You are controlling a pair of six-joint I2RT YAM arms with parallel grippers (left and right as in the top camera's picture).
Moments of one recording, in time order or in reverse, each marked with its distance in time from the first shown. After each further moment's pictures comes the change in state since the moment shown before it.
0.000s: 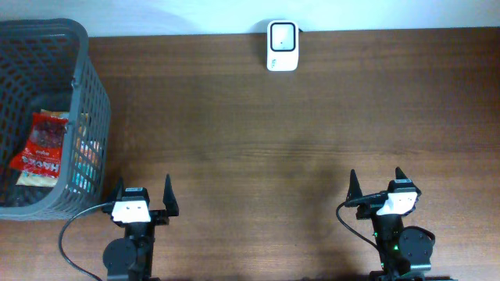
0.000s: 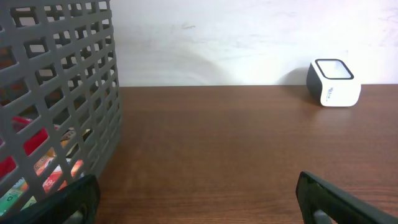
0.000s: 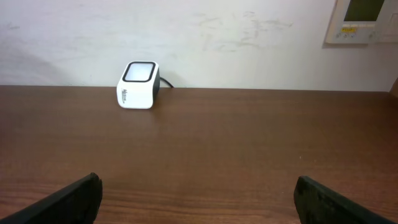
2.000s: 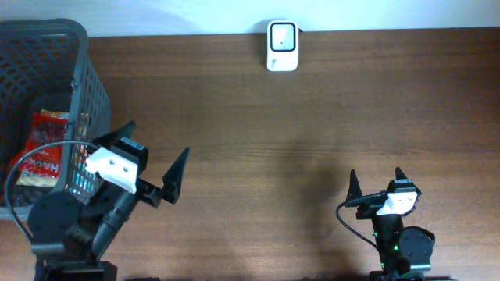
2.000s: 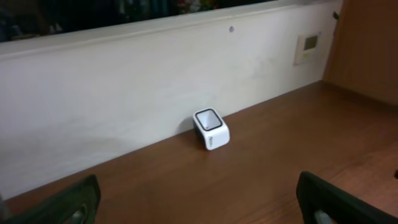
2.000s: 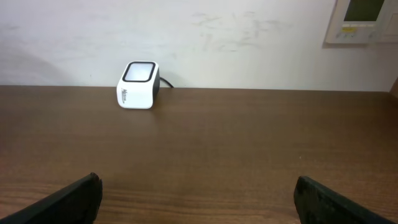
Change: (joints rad) left arm 0.000 0.622 0.921 -0.340 0.502 0.122; right arm 0.000 0.000 0.000 0.000 0.000 0.000
